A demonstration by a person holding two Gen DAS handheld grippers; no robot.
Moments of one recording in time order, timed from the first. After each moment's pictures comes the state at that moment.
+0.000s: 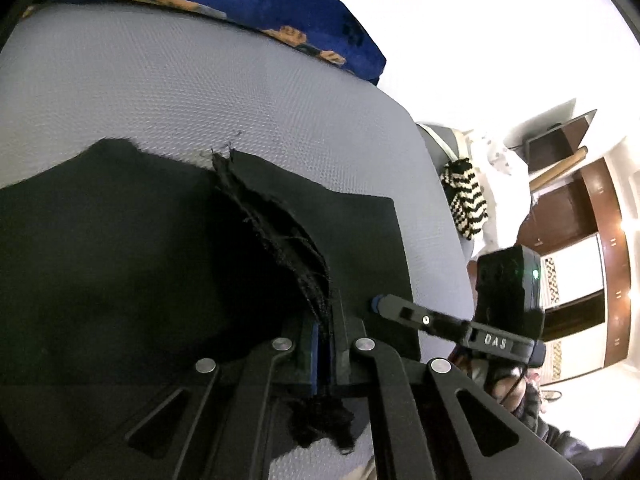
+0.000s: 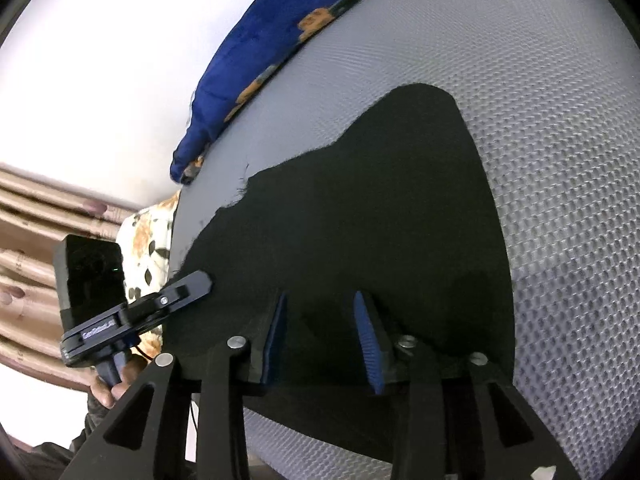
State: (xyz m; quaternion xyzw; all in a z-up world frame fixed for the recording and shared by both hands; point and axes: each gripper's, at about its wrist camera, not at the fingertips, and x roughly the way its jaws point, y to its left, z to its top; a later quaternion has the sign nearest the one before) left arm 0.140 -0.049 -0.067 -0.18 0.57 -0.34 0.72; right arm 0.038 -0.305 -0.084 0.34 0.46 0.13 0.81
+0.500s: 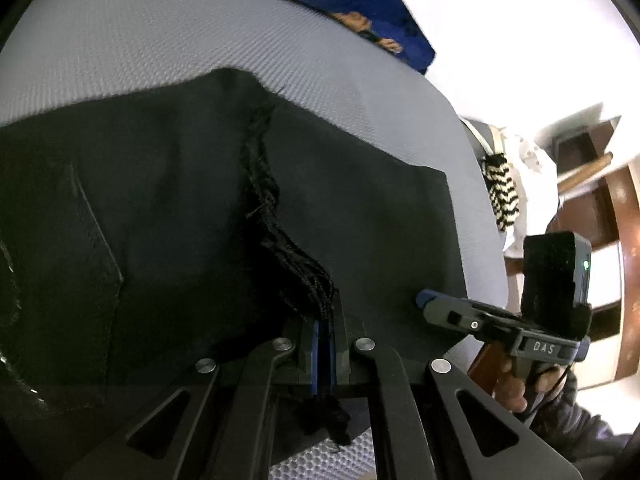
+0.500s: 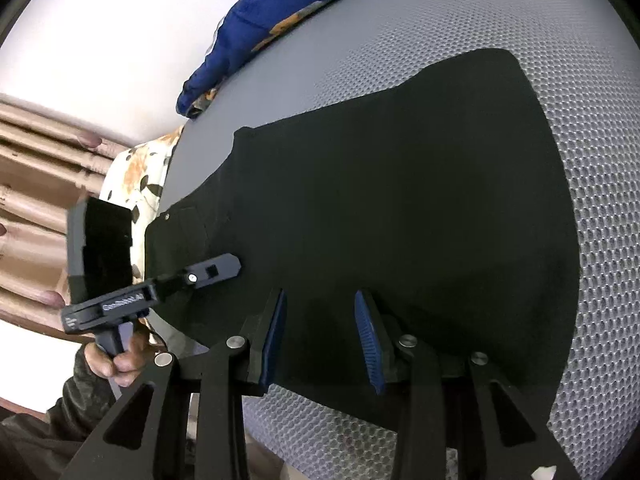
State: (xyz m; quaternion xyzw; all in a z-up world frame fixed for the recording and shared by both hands) left arm 0.124 0.001 -0.102 -0.16 0.59 -0.30 0.73; right arm 0.040 -0.244 -0.093 0.26 0.51 0.16 0.80
